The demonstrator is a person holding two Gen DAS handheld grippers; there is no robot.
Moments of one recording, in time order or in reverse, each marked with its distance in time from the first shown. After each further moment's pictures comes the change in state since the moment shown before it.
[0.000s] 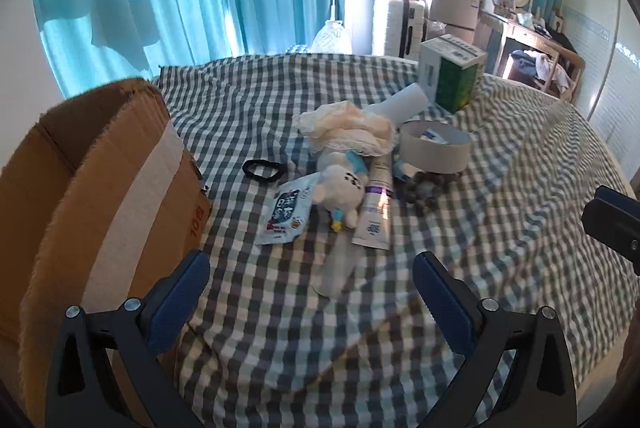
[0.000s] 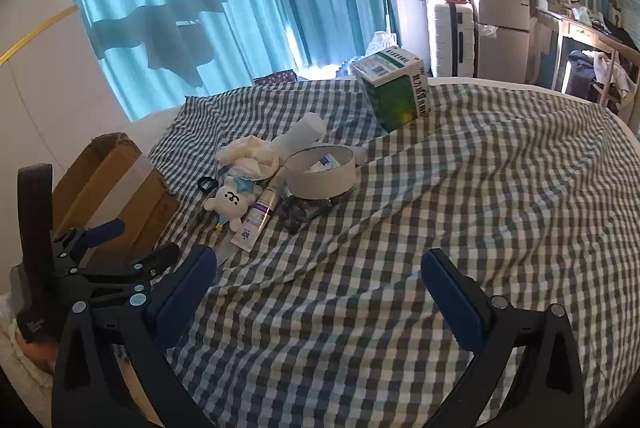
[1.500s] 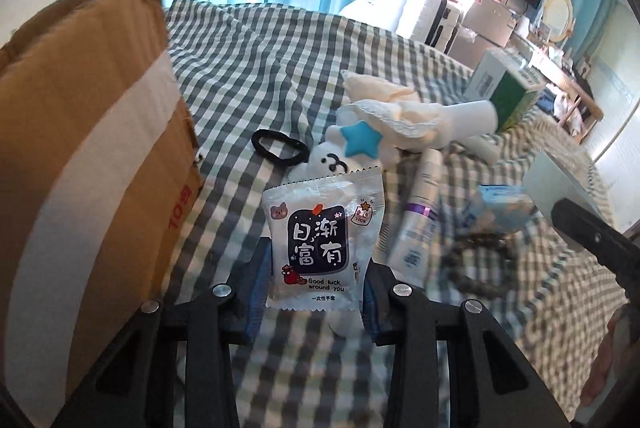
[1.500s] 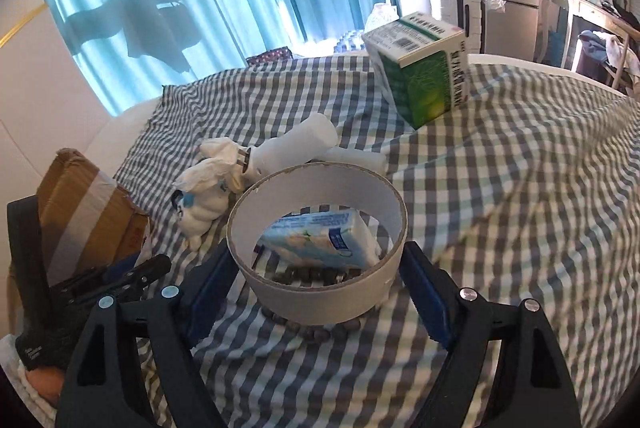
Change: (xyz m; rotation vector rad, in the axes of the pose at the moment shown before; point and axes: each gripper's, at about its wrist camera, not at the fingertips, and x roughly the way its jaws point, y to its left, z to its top) left arm 0.057 0.045 0.009 -0.202 0.111 -0.090; right arm 0.073 0.007 0.034 0.042 0.084 -0.014
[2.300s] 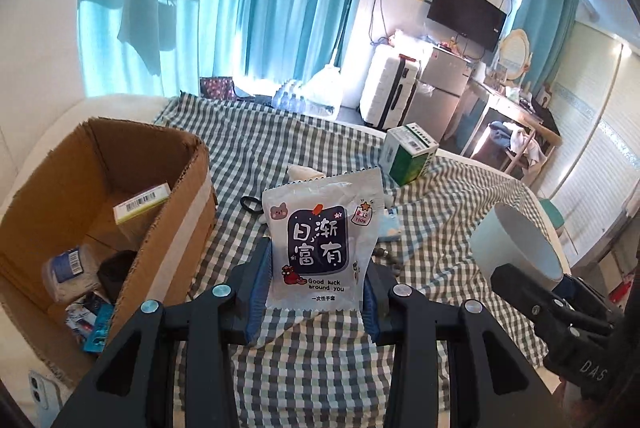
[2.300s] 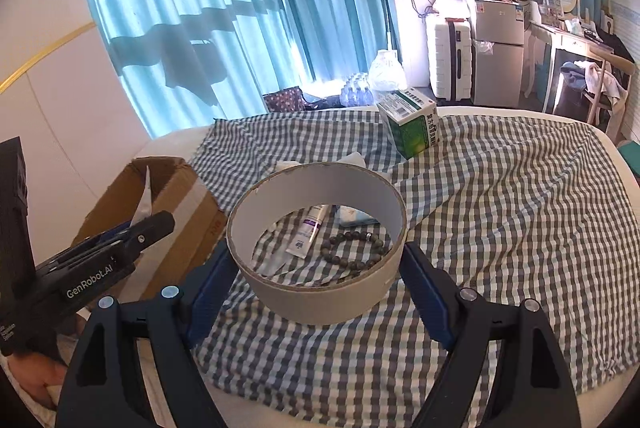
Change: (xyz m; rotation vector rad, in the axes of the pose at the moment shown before) left arm -0.194 -0.036 -0.019 0.039 -0.226 -0.069; right arm -0.169 0.057 -0.046 -0.030 -0.143 -0.001
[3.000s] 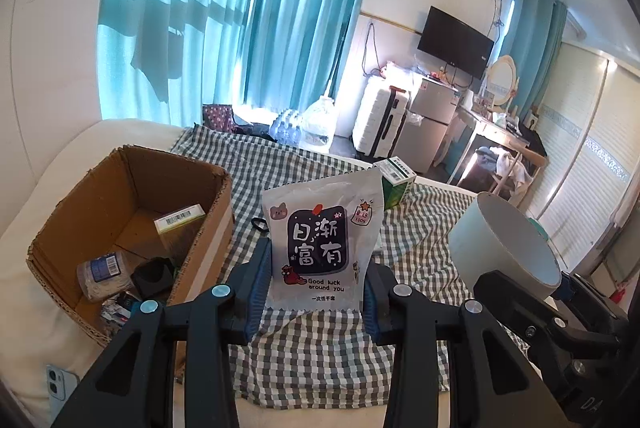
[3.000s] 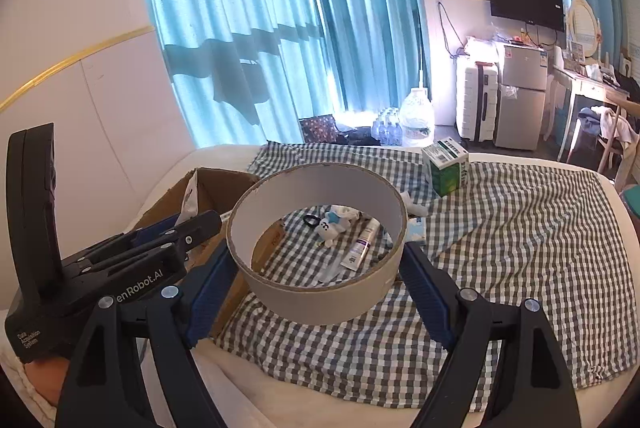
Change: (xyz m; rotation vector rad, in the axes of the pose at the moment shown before) left arm -0.089 0.016 0.001 -0.017 -0.106 -0.027; right arm -0.080 0.075 -0.001 -0.111 -0.097 0.065
